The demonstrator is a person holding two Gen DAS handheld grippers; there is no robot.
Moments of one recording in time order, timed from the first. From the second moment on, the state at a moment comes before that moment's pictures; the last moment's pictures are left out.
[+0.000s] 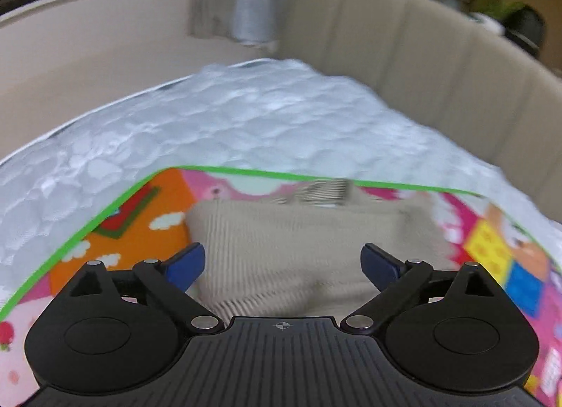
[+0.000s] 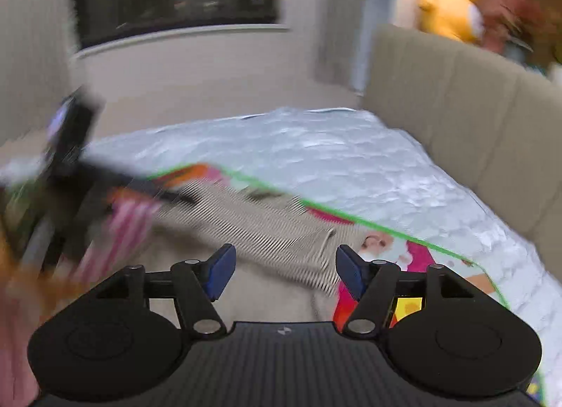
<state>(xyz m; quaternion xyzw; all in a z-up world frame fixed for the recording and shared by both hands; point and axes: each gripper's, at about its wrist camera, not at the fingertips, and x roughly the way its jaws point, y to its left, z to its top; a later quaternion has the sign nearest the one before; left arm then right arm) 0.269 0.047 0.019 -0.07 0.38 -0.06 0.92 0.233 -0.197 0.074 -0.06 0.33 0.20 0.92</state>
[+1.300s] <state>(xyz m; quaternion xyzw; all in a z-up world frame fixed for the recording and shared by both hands) 0.295 0.087 -0.022 -0.16 0.35 -0.15 0.91 0.305 -0.162 -0.025 0.02 0.36 0.14 0.92</state>
